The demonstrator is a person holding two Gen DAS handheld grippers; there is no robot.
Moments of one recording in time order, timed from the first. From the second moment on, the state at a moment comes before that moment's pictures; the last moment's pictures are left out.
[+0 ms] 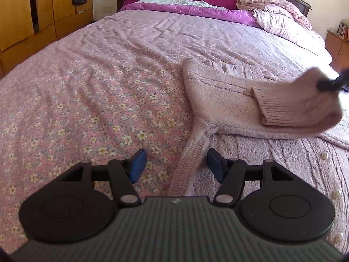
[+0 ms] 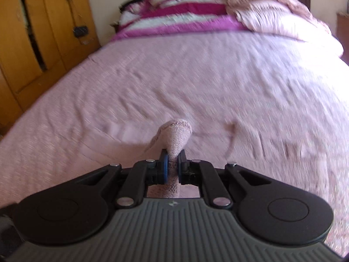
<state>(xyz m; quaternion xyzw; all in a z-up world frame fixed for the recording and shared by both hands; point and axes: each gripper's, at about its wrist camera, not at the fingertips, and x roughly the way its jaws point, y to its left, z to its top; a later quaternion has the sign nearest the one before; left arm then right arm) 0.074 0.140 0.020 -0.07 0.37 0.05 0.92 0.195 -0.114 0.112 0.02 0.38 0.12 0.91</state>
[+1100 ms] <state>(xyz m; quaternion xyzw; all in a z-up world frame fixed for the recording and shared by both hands) 0.069 0.137 0.016 -0.06 0.36 0.04 0.93 0.145 -0.014 0.043 -0.11 0.35 0.22 0.90</state>
